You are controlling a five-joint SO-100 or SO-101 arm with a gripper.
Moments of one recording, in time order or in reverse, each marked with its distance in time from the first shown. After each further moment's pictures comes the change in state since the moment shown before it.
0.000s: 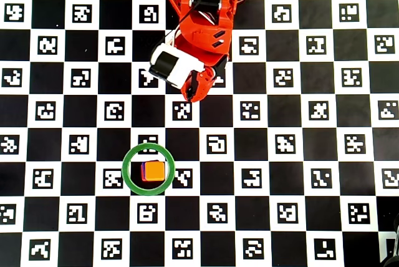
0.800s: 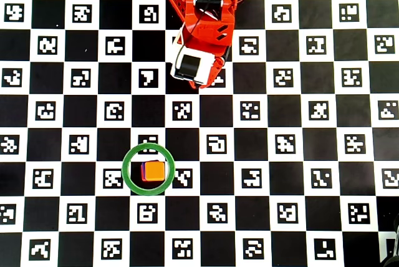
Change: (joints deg) arm -4.3 20.8 16.1 13.4 -12.3
